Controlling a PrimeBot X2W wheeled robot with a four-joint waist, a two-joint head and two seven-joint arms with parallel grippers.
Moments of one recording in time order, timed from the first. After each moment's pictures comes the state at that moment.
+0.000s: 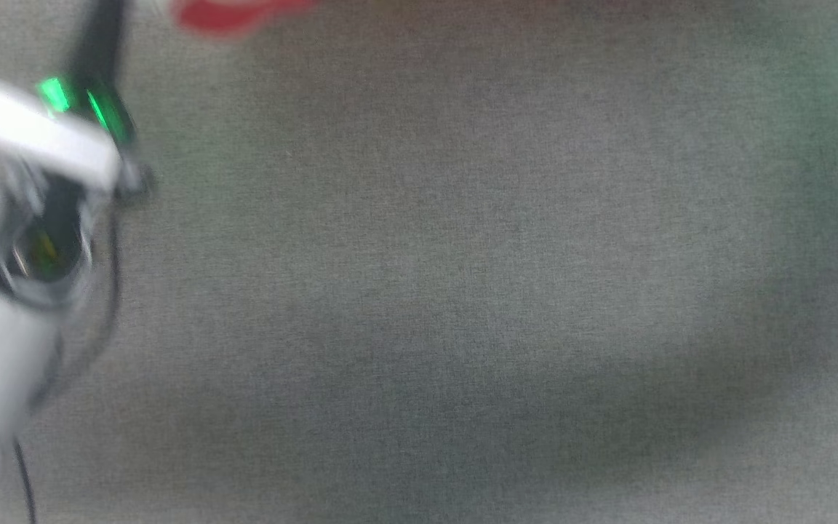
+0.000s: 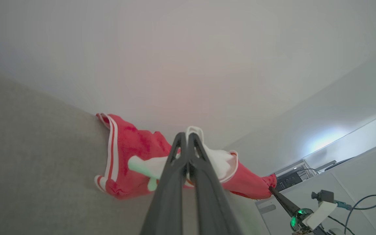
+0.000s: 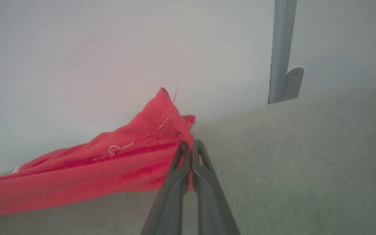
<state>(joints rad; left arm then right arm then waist) -0.96 0.65 -0.60 0.29 -1.62 -0.13 -0.24 -1.11 -0.39 0.00 0.75 0.67 0.13 0.18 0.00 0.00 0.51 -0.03</state>
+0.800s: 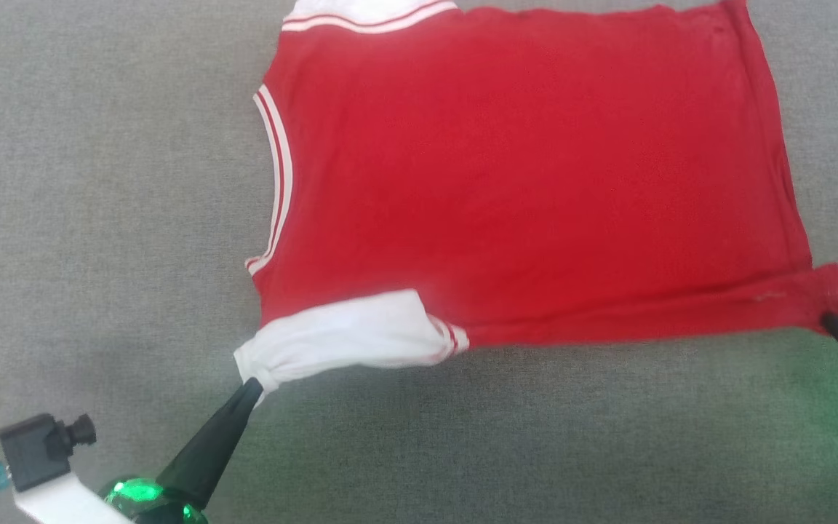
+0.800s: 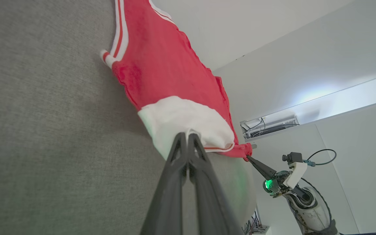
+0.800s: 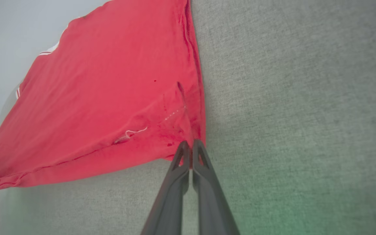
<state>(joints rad) -0.02 0.79 -0.53 -0.29 -1.49 -0.13 -0.26 -0.07 -0.47 -0.18 -0.02 0.98 0.13 0.50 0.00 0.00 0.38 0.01</state>
